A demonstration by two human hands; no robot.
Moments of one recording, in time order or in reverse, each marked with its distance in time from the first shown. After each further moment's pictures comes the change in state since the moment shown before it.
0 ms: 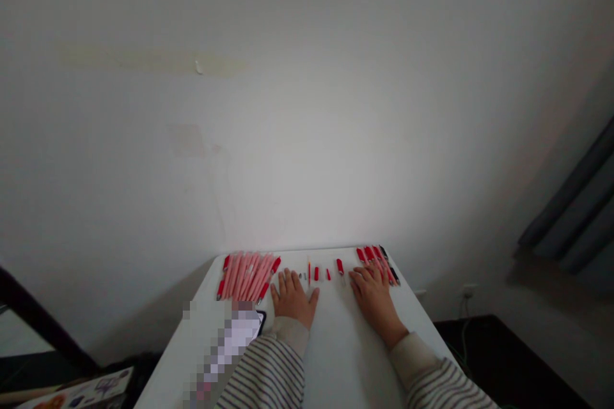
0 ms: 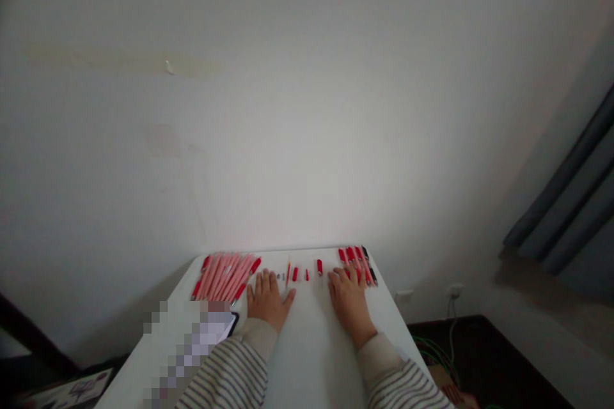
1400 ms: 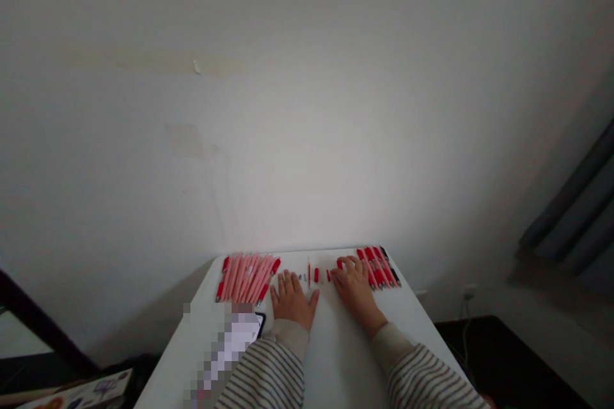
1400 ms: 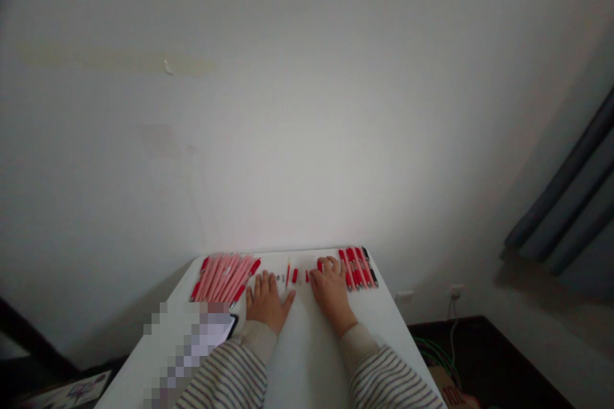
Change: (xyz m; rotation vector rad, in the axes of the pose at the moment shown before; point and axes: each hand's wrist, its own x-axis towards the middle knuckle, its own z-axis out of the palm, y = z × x) left_hand 0.001 -0.002 0.003 -0.014 0.010 0.001; right_hand 0.028 -0.039 0.007 0.100 0.103 -0.050
